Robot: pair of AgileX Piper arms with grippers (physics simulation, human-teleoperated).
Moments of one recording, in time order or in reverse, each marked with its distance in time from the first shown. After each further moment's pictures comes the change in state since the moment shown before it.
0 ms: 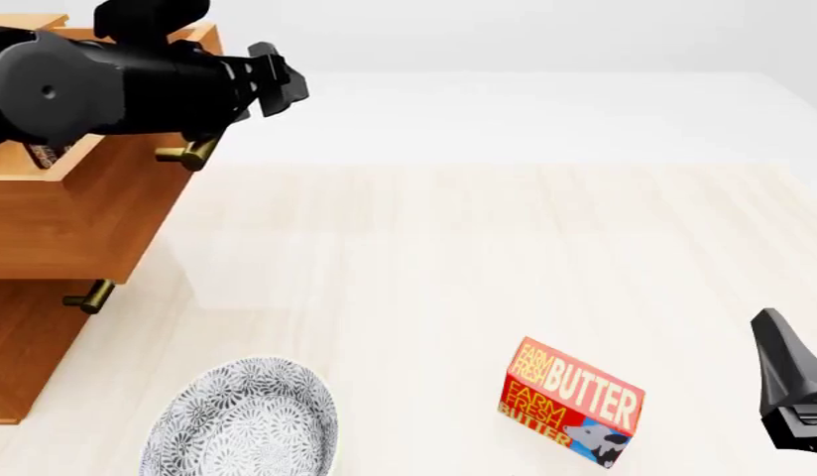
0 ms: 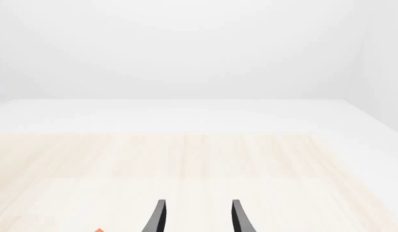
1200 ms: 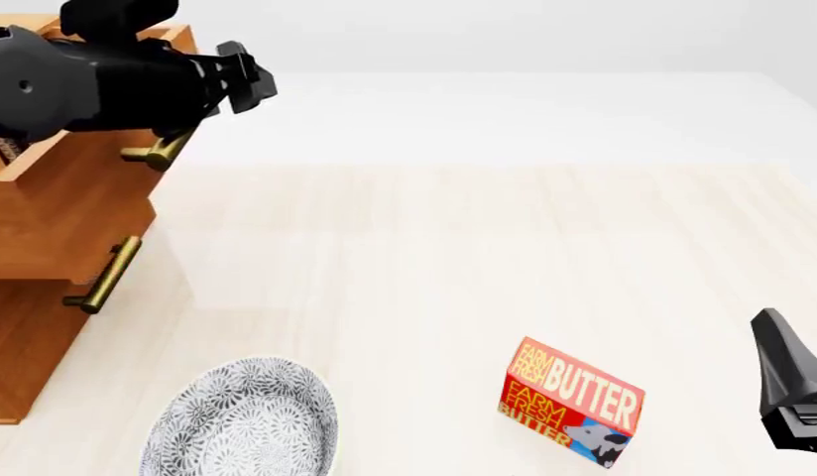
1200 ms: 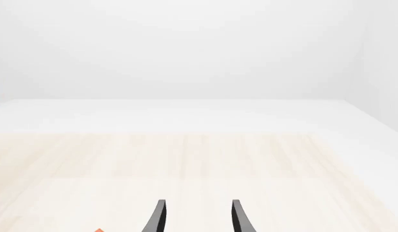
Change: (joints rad) left arm 0.087 -0.001 0.008 -0.003 0.056; right arm 0.000 0.000 0.000 0.000 0.000
